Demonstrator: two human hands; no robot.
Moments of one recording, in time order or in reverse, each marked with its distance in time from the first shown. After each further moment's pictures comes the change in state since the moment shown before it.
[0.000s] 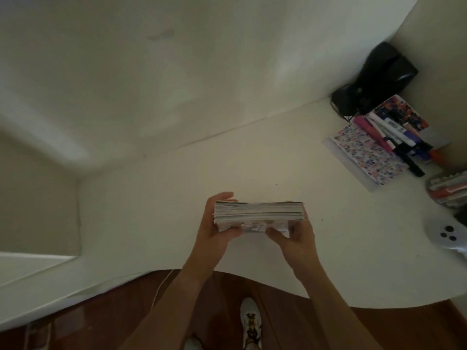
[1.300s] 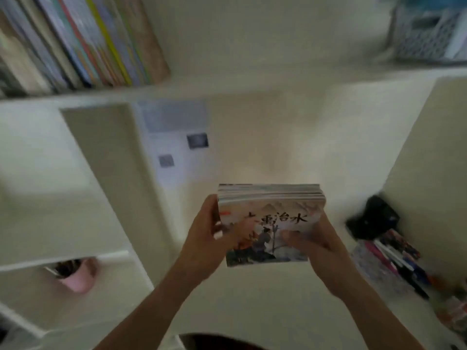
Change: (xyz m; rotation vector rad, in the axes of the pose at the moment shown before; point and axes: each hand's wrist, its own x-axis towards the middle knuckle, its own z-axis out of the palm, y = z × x) left_hand -0.167 0.327 -0.049 0.282 0.169 0.455; right_hand -0.113 -0.366 0.025 0.070 -0.325 -0.380
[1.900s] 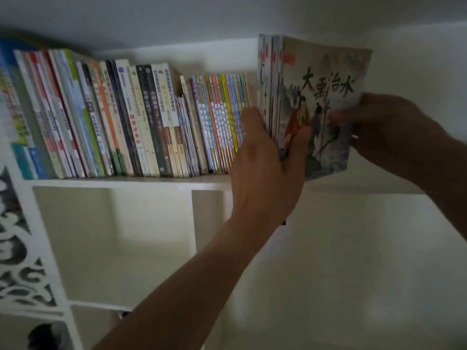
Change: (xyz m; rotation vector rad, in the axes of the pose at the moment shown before) left_hand 0.072 0.212 -0.082 0.410 0.671 0.685; right_hand 0.155 -0.284 0.087 0.101 -0.283 -0.340
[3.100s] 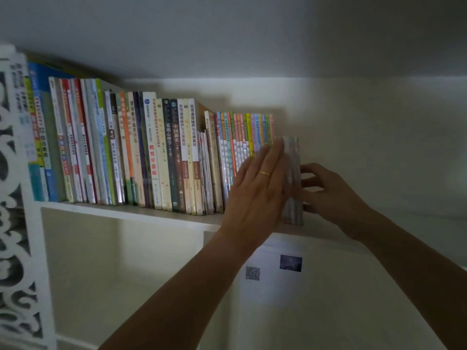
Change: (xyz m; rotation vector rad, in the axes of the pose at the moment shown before) left_hand 0.065 -0.126 0.015 0.743 -0.168 0.482; right_hand 0.089 0.092 0.043 -0.421 -0.051 0.007
